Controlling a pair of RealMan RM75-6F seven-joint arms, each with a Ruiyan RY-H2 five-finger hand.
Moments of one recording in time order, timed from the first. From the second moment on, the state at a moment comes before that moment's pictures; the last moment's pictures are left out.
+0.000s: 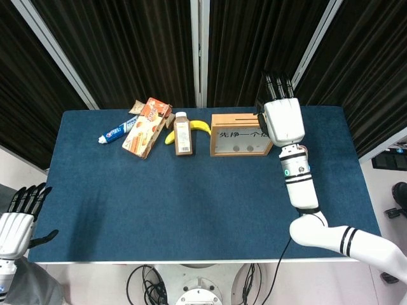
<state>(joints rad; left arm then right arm) -0.08 -1.13 0.01 -1.49 1.62 1.55 -0.07 0.84 -1.41 0.51 -1.55 -0.98 1.18 -0.68</state>
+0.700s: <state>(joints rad) -0.09 -1.13 0.01 -1.50 1.62 1.54 -0.07 0.97 -1.48 0.50 -1.45 -0.64 1.16 -0.82</state>
